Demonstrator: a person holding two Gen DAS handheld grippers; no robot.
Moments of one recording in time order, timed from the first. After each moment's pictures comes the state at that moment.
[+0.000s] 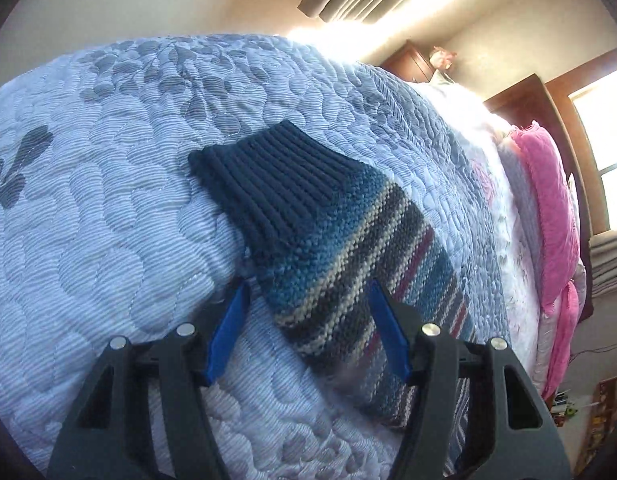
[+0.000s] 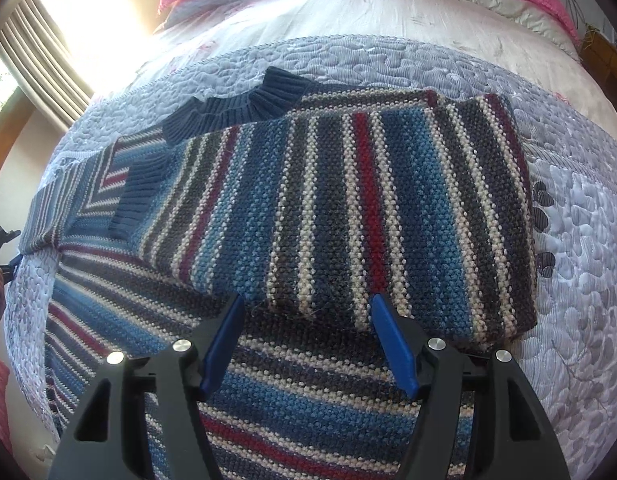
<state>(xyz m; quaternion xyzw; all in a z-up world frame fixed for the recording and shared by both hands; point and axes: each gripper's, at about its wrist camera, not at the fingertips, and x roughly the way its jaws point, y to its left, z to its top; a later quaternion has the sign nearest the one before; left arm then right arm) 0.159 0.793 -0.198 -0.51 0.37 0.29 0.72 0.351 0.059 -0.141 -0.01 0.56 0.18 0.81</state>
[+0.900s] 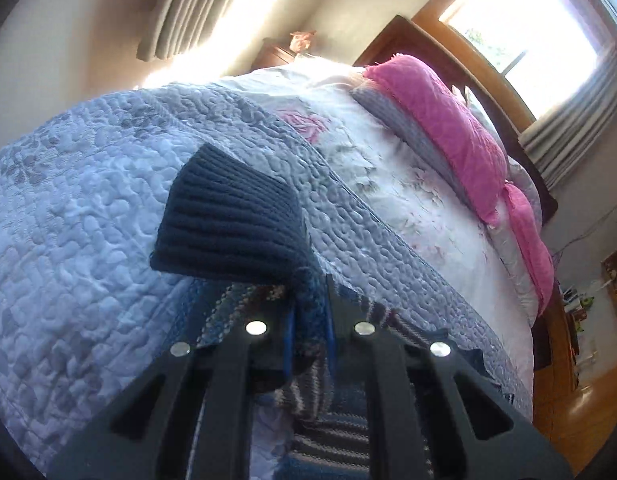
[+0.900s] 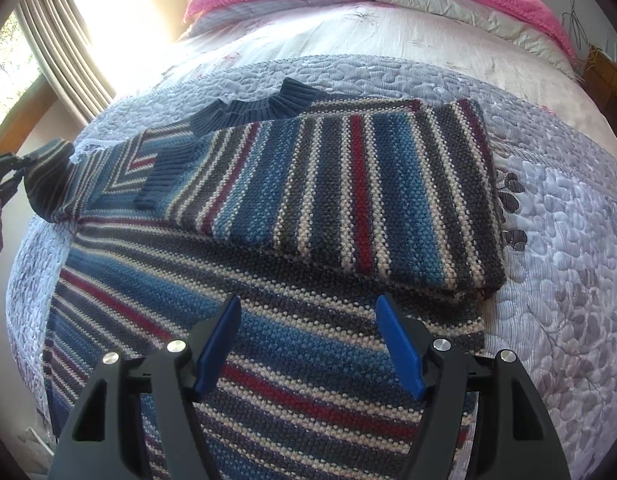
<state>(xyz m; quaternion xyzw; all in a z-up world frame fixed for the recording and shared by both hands) 0.267 0.613 -0.090 -0.38 0.35 0.14 0.84 0.303 0.034 -0.118 -0.02 0.53 0.20 0.83</state>
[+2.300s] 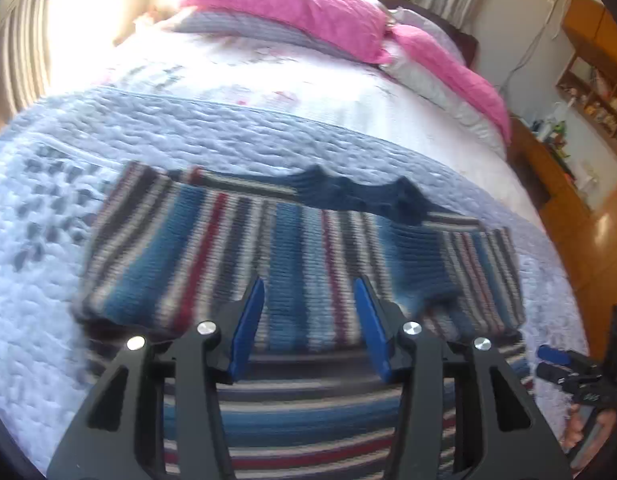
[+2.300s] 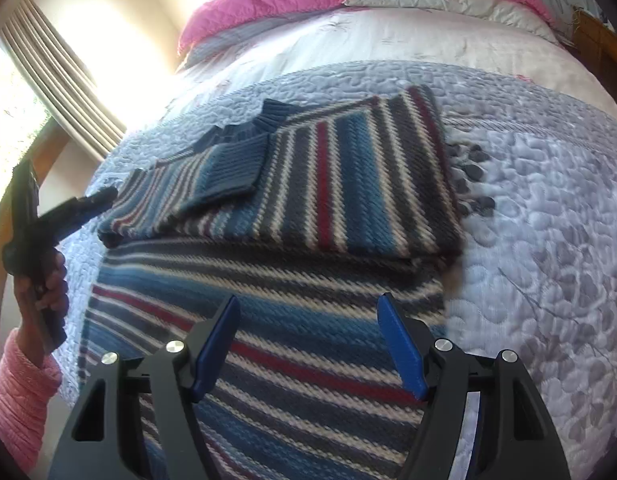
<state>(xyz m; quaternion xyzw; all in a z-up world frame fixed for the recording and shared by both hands) 0.309 0.388 -0.120 -0.18 0.44 0.00 0.88 0.299 -0.011 -0.105 0.06 0.52 0.23 0.82</state>
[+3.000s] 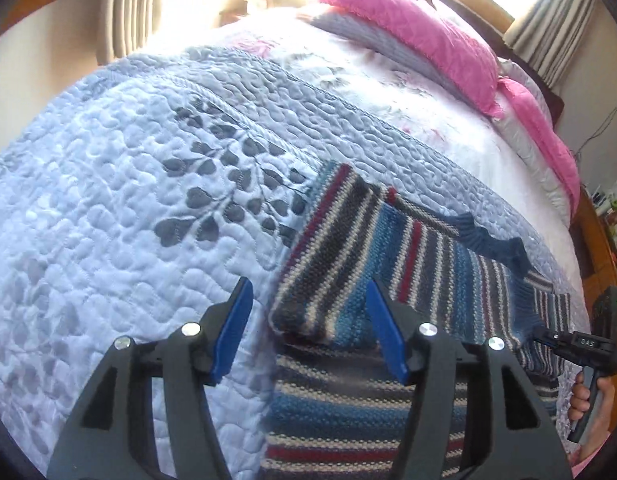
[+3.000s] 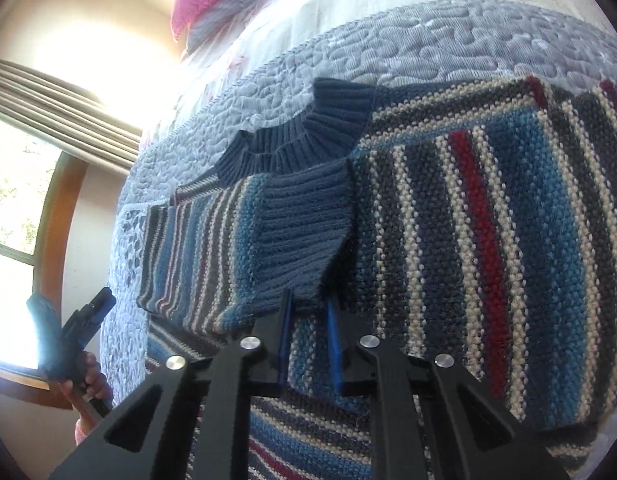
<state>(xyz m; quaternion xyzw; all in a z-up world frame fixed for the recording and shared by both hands) 0.270 0.532 -0.137 -0.25 0.45 0.14 0.85 0.419 0.089 -0.148 0.16 0.59 0.28 0.74</state>
